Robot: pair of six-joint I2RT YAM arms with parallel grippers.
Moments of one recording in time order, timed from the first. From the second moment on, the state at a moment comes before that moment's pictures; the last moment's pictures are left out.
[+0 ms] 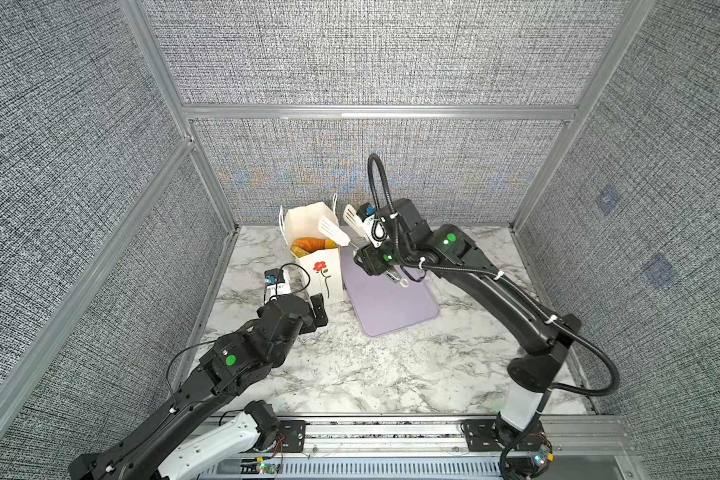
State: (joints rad) left arm -0.84 0.80 0.99 -0.83 -0.54 -0.73; right arm 0.82 1.76 2.01 -0.97 0.09 0.09
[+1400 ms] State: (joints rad) left arm -0.84 0.79 0.91 -0.79 -0.52 -0.74; right arm 0.20 1.63 1.12 -0.62 0.20 0.21
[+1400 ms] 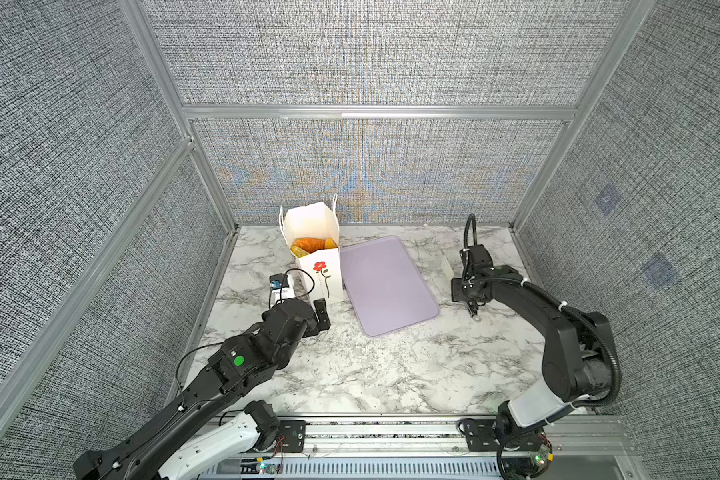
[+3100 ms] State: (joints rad) left arm -0.82 0.79 0.83 -0.80 -0.57 -0.79; right arm 0.14 1.24 0.53 0.04 0.25 0.03
